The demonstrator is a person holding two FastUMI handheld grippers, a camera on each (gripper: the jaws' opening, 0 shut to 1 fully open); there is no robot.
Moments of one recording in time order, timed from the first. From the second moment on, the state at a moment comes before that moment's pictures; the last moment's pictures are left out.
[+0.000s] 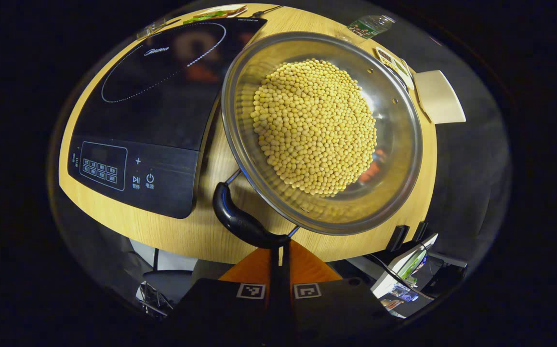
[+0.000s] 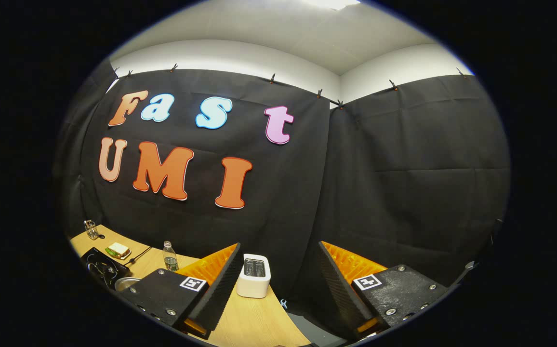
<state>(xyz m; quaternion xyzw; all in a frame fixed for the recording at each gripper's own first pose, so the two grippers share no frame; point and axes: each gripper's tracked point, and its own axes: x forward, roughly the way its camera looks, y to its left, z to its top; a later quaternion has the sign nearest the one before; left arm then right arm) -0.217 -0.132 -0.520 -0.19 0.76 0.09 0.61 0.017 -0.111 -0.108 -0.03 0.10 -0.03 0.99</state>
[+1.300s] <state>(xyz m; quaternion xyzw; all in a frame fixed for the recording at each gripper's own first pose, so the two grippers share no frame) -0.072 -0.021 -0.489 0.03 0.62 0.11 0.77 0.037 -0.020 -0.181 0.04 0.20 0.06 0.98</state>
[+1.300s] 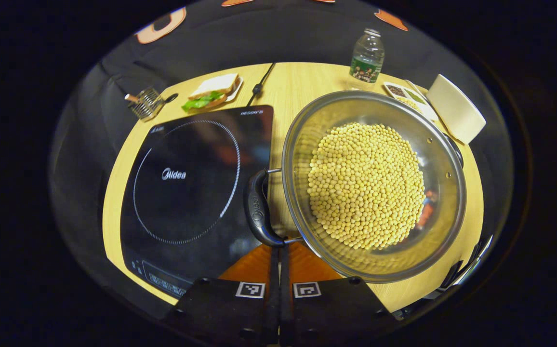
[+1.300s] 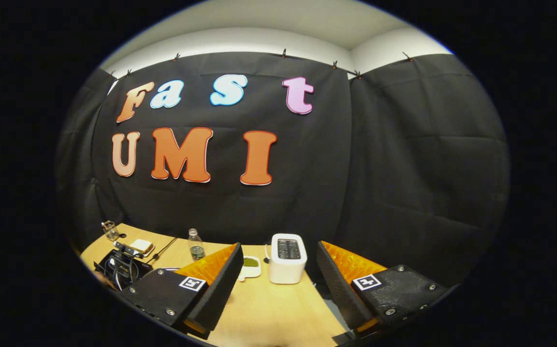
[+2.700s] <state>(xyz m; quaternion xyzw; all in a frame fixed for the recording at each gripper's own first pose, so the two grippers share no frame) 0.029 0.007 -0.435 -0.03 0.55 0.01 0.83 0.056 0.136 -0.478 0.04 0.53 0.14 0.83</state>
